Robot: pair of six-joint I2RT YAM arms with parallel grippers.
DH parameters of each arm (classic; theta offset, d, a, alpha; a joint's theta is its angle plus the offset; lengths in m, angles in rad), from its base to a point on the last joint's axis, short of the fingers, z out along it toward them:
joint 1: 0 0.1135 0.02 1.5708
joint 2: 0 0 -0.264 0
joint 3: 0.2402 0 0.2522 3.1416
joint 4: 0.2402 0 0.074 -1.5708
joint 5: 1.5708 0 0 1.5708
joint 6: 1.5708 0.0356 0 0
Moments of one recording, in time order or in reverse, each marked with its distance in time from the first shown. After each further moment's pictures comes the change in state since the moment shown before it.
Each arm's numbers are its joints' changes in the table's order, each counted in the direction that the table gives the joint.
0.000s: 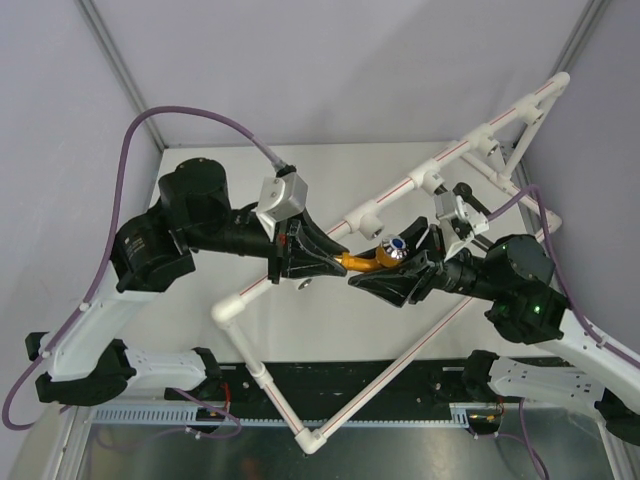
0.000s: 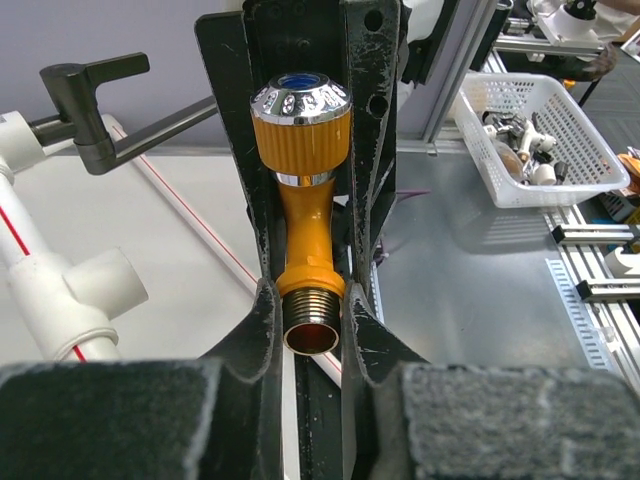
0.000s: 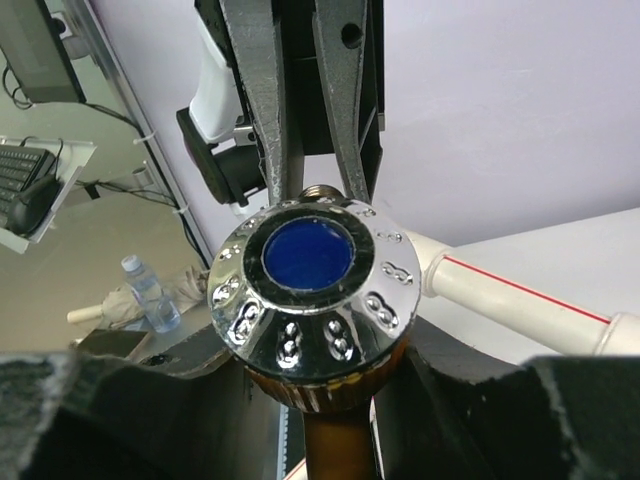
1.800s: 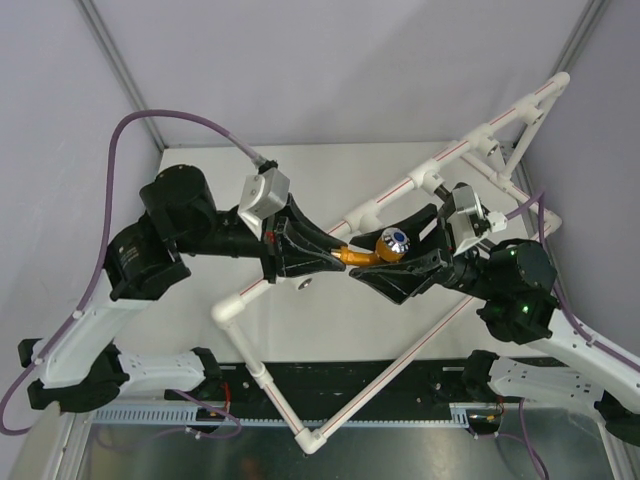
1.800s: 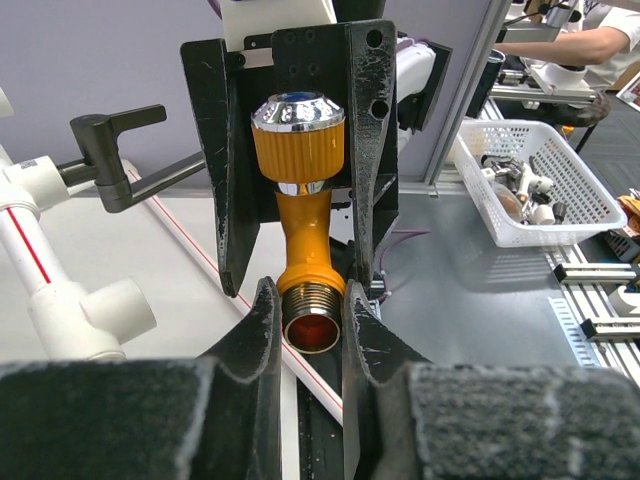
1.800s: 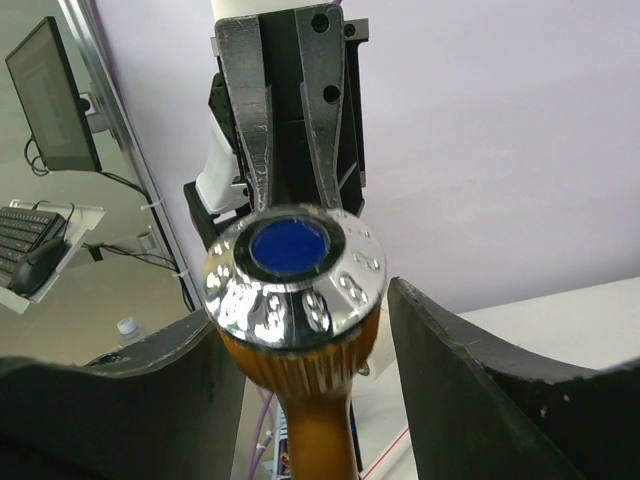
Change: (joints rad) left arm -0.002 0.060 -0.077 -0.164 -0.022 -0.075; right arm -0.001 -0.003 -0.066 -0.249 0.054 0.056
